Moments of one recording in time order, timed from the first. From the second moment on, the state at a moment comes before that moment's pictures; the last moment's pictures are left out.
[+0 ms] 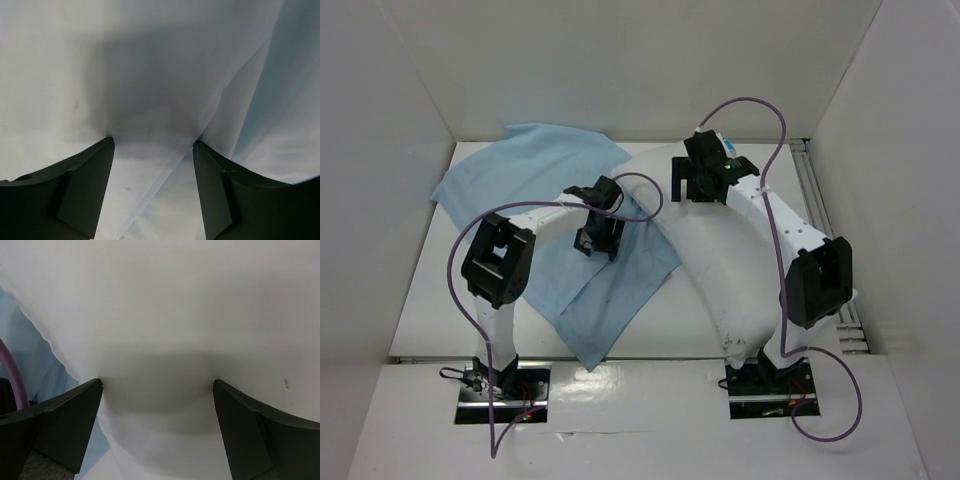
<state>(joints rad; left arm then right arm) -0.50 1.98 1.46 -0.77 -0.05 -0.31 0.43 1.71 1.57 -0.74 0.27 0.36</state>
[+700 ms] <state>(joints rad) -0.53 1.97 1.41 -0.78 -0.18 -0.35 0.43 1.69 1.53 -0.71 0.26 0.34</state>
